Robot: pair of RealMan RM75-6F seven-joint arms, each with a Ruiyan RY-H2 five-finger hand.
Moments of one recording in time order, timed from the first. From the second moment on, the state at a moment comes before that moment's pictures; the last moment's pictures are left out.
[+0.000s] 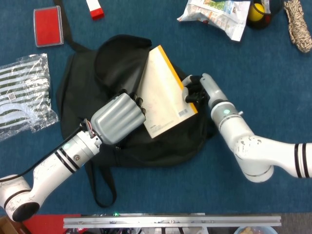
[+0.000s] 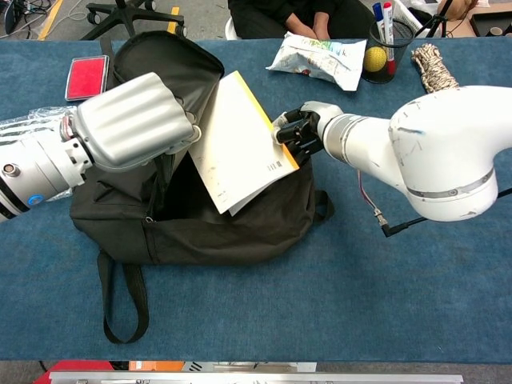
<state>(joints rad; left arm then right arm) -0.71 -1.31 -0.02 -1.86 1.52 1.03 0.99 1.04 -1.63 0.42 -1.73 0.13 1.01 -0.16</state>
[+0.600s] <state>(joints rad) -0.71 -1.31 -0.02 -1.85 1.52 1.03 0.99 1.01 -1.68 0.48 -1.69 0.16 1.02 -0.17</state>
